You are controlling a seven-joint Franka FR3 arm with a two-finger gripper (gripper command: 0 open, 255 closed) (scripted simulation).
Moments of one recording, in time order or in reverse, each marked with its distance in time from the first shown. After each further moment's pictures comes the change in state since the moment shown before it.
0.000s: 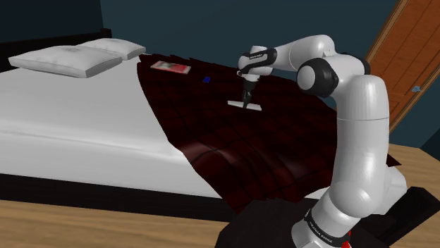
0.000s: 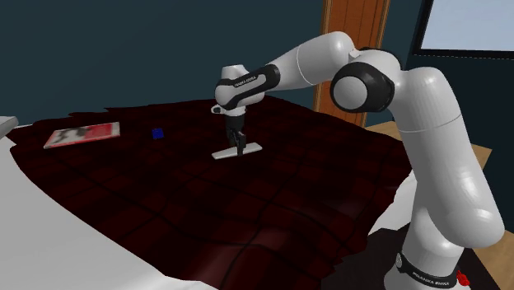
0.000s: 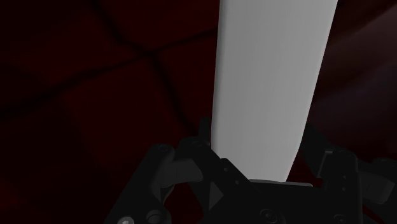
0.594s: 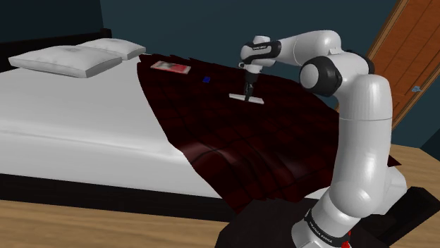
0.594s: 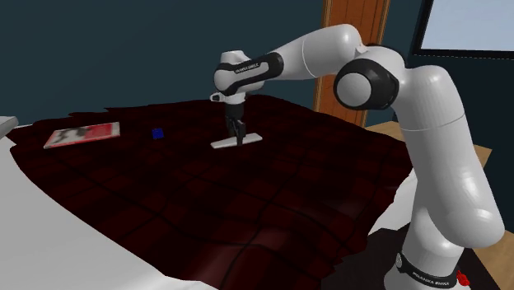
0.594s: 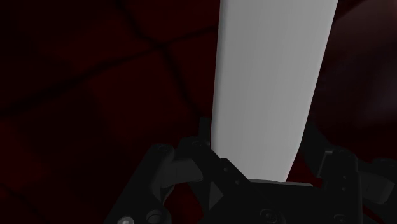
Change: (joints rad) arm 0.000 -0.028 -0.007 0.078 -0.013 -0.104 0.011
